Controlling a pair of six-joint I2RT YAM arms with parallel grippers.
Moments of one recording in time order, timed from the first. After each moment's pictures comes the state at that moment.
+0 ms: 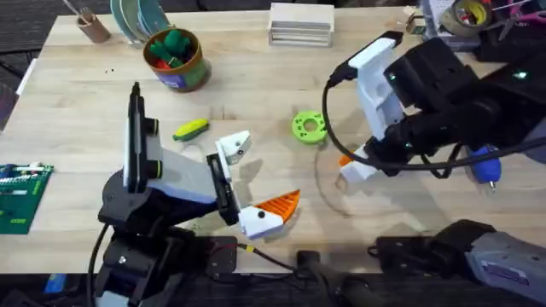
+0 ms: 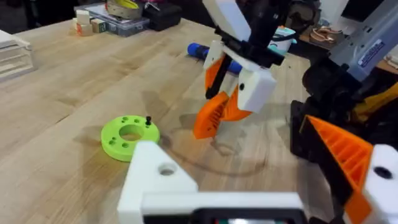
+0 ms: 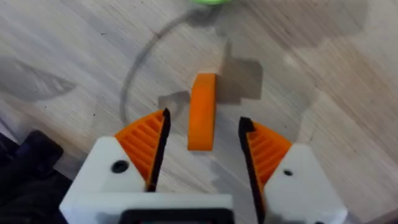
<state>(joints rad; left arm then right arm) -0.23 0.01 0.01 -0.09 1.00 -0.14 0.48 1.20 0.83 -0.99 -0.13 -0.20</state>
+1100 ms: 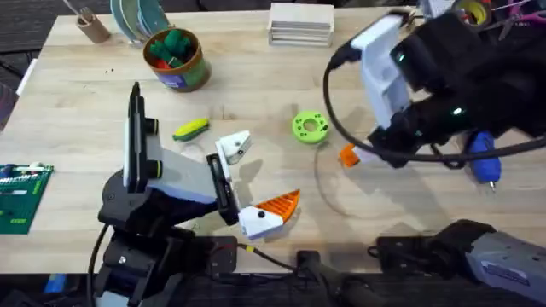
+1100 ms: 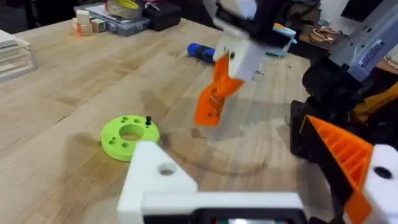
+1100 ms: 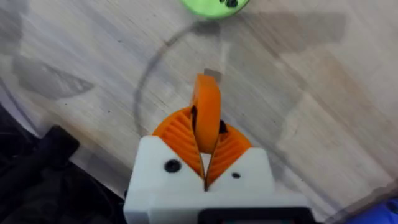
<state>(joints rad) -0.23 0.01 0.01 -0.09 1.00 -0.14 0.49 1.20 0.96 -1.09 -0.13 -0.21</state>
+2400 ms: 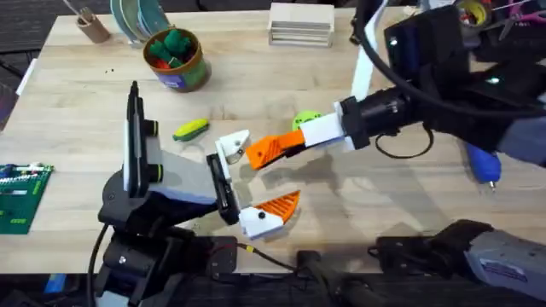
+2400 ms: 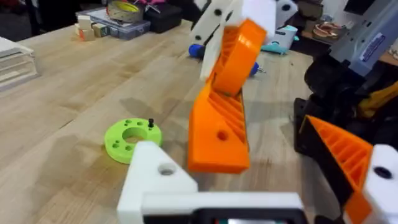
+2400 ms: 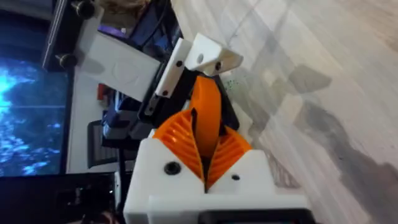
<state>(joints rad) -0.23 0.01 0.01 -0.09 1.00 -0.11 0.49 1.24 0.80 -0.40 -1.07 0.34</state>
